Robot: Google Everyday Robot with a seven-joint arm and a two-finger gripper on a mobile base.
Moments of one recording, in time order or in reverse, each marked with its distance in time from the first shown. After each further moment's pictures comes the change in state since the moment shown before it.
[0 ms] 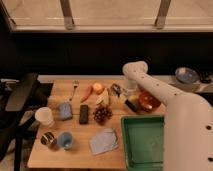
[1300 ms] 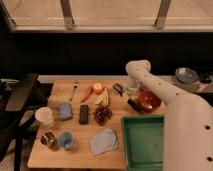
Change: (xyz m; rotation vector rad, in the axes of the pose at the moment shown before) arm 0.011 -0.019 -0.008 -0.014 0.015 0.009
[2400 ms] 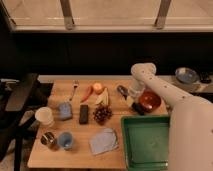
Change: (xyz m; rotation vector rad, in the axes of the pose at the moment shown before) arm 0.032 -0.011 0.002 -0.002 0.027 0.038
